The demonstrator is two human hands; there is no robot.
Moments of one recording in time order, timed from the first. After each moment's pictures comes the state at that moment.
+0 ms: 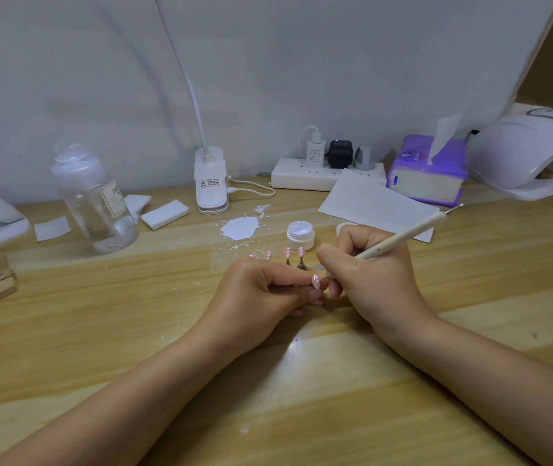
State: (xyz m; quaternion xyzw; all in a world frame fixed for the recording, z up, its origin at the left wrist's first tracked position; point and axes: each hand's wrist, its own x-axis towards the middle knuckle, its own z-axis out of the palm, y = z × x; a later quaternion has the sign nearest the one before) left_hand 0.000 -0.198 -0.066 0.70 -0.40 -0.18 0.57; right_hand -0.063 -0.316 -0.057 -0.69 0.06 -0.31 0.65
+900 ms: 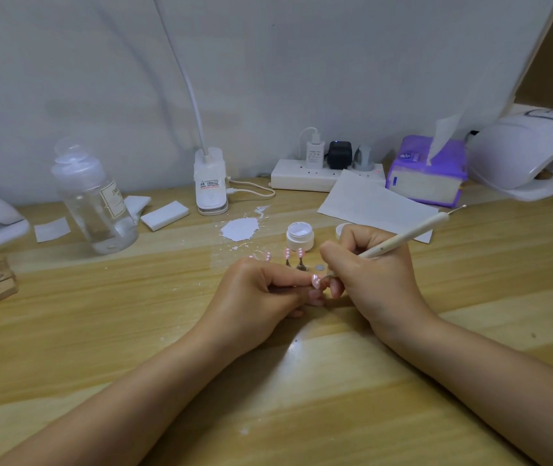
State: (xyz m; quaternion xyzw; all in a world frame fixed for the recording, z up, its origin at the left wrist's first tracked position) left_hand 0.000 -0.198 -0.066 0.70 -0.40 -0.18 0.57; right_hand -0.063 -0.315 -0.055 -0.67 0.08 -0.31 0.67
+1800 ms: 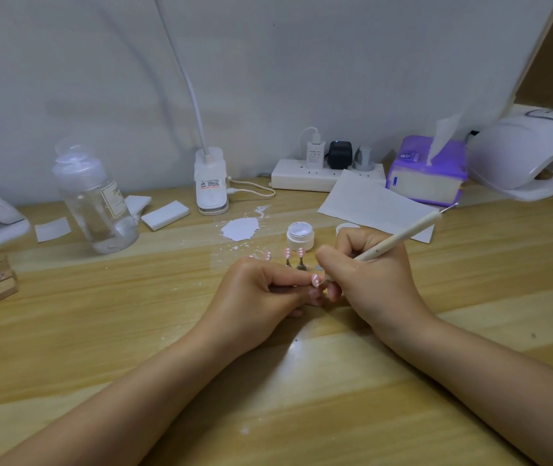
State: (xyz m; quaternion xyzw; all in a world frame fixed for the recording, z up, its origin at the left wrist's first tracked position) left_hand 0.001 -0.198 -0.067 0.70 -0.40 -0.18 0.57; right_hand -0.065 -0.312 -0.053 -0.67 0.08 -0.29 0.68
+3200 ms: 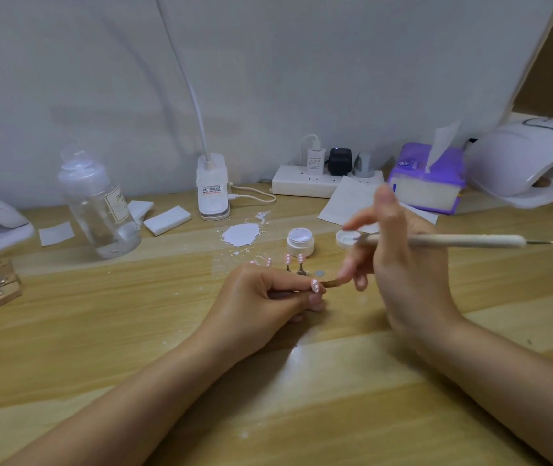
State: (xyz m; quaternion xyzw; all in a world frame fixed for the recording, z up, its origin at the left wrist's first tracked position) left_hand 0.001 -0.199 -0.070 0.70 -0.37 -0.17 0.59; right_hand -0.074 -0.317 -0.035 -0.64 0.09 -0.37 0.67
